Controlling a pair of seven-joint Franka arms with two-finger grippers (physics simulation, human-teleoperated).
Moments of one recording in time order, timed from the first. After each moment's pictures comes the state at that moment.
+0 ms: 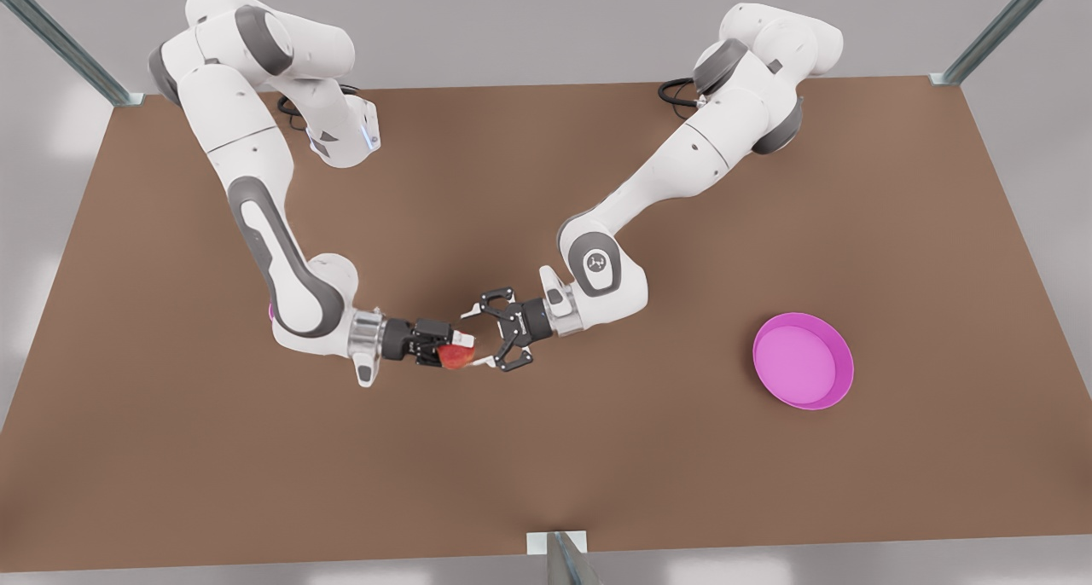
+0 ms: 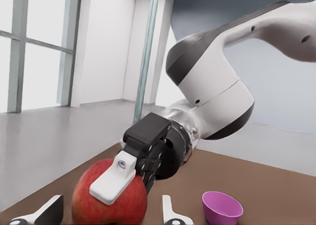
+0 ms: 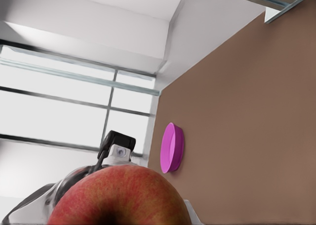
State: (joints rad) left arm -0.41 0.97 -0.53 -1.14 -1.69 2.67 2.13; right arm -0.07 0.58 0.39 -1.79 1.55 2.12 -0.95
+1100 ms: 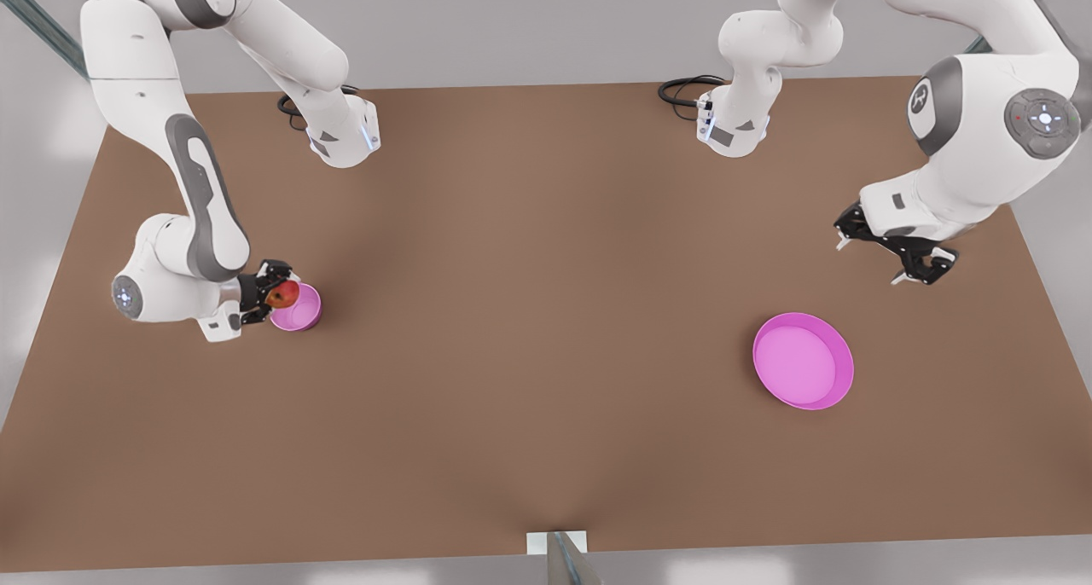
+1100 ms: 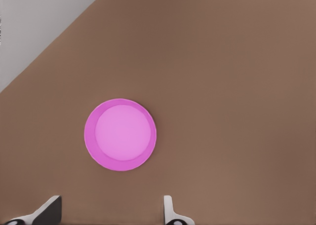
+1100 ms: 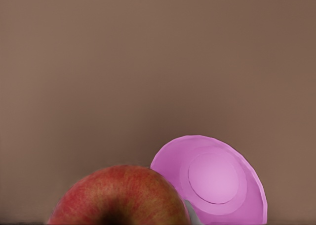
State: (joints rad) left arm -0.09 0.13 0.00 -1.42 0.04 1.54 0.63; right arm -0.56 0.31 0.41 -2.08 0.15 1.93 -1.12
